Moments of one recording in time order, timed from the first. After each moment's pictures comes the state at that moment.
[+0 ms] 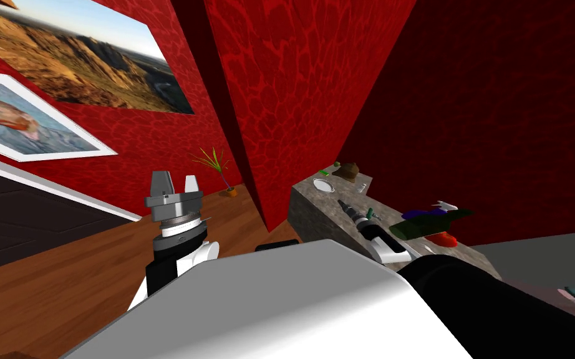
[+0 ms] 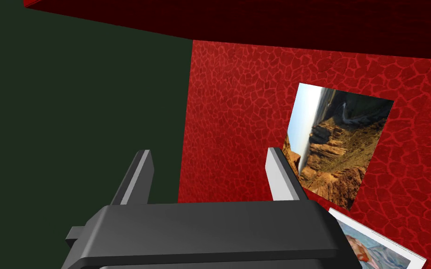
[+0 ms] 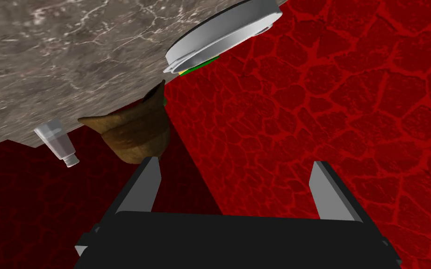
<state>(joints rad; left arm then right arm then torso) 0.54 0.01 0.03 -2.34 0.02 -0.60 -0.08 0.75 -0.72 -0.23 -1.90 -0.42 -0.09 0.70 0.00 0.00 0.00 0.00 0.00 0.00</state>
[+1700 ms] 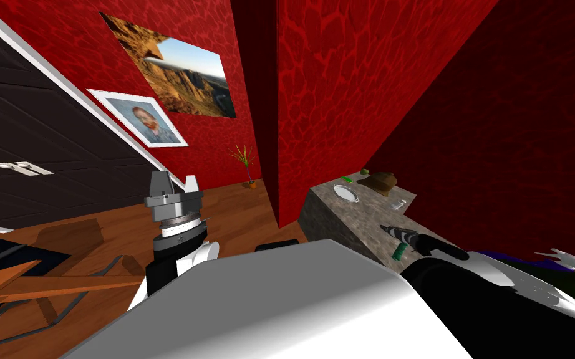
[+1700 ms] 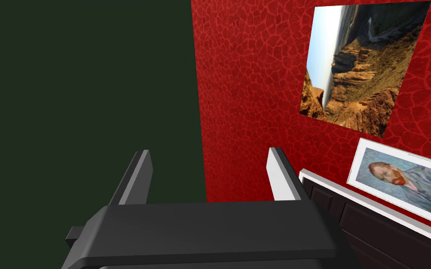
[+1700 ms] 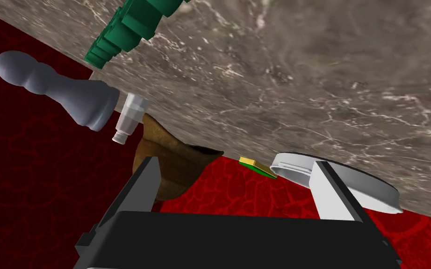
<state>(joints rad) 0.54 0.01 0.03 -2.34 0.02 -0.60 -0.08 0.98 -1.13 -0.33 -1.48 -0.59 0.15 1.07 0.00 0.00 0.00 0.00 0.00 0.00</state>
